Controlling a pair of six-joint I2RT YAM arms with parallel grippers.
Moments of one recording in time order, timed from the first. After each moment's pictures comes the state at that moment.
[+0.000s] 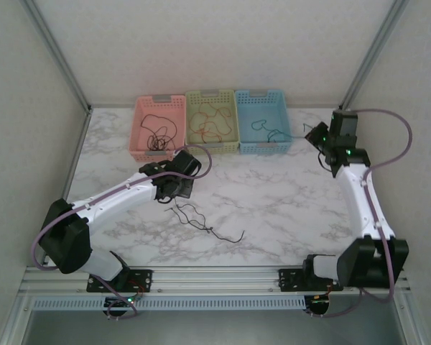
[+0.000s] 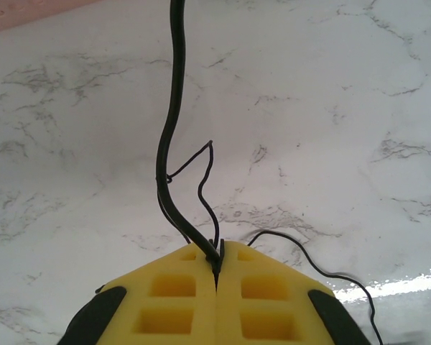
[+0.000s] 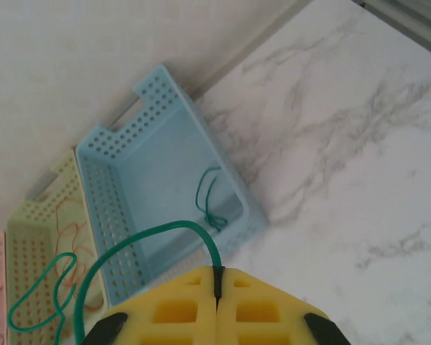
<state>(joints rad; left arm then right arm) -0.75 1.47 1.09 -0.77 -0.32 -0.44 0.00 1.33 1.23 -0.50 -0.01 0.66</state>
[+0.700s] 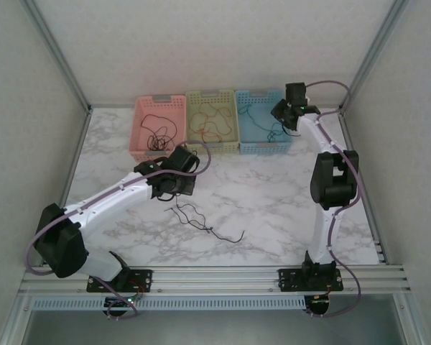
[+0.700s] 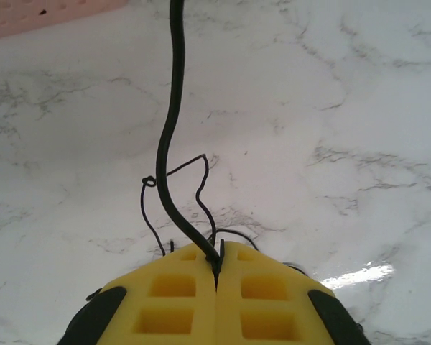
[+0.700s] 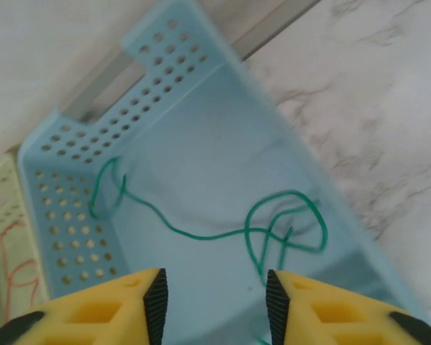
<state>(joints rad) -0.75 1.42 1.13 -0.77 -0.22 -0.45 0.16 2.07 1.80 -0.49 0.04 0.71</state>
